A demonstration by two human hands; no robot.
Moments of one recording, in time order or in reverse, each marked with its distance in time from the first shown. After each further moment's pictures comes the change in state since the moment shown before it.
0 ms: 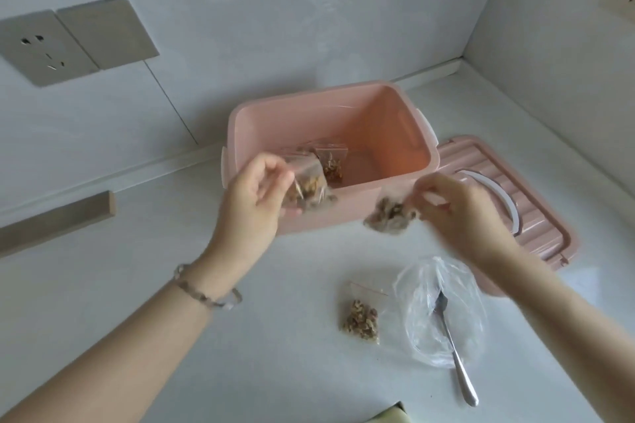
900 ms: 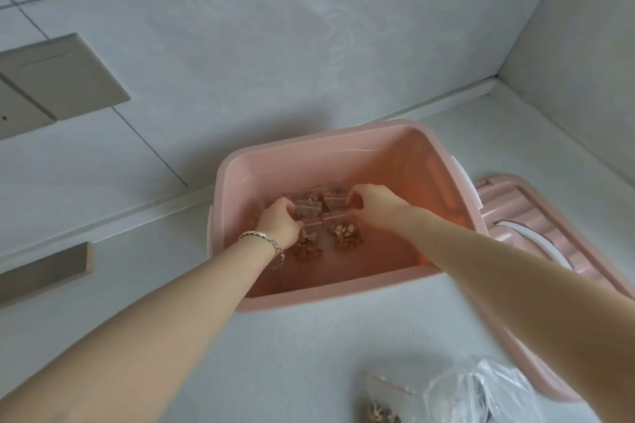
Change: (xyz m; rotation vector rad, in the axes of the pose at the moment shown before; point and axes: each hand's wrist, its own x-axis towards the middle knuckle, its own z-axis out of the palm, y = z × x) left_hand 0.159 -0.140 0.029 0.700 -0.175 -0.582; right_hand 0.203 0.039 0.127 -0.212 -0.507 0.076
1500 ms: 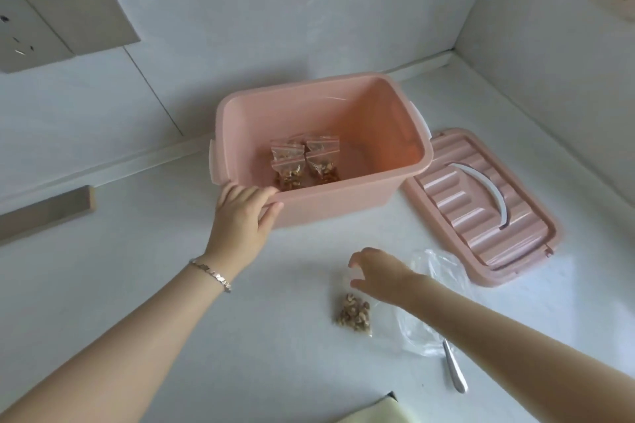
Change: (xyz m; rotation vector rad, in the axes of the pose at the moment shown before) left_hand -0.143 -0.068 -0.007 0.268 0.466 0.714; right_hand -0.200 0.009 0.099 -0.191 -0.262 0.080
